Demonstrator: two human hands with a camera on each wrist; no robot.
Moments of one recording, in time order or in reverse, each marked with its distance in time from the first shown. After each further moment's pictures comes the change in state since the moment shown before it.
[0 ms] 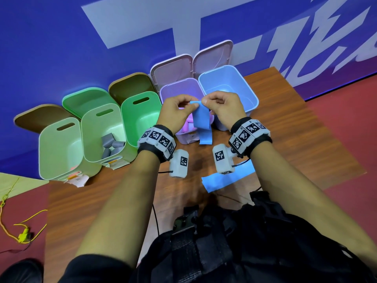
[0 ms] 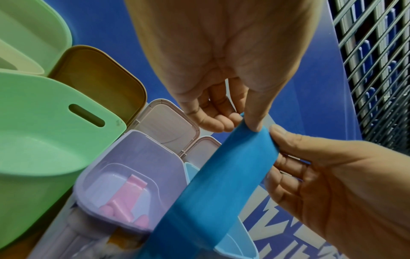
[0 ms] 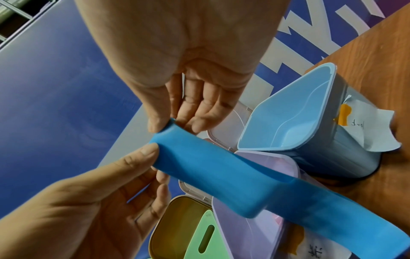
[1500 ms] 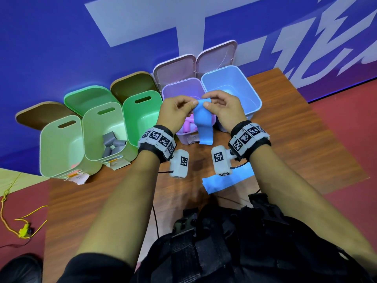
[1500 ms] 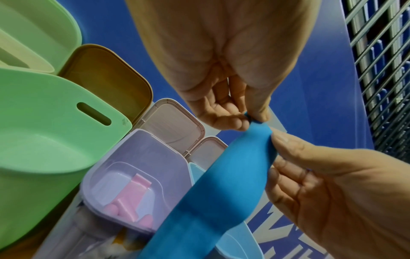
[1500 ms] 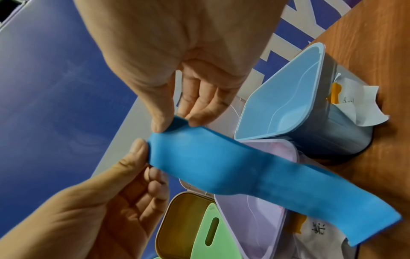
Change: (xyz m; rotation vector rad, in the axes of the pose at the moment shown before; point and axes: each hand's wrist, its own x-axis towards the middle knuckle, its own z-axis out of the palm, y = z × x) left_hand 0.001 -0.003 -0.001 -0.103 0.046 -0.099; right_hand 0.004 0.009 0.006 0.093 -0.046 -0.015
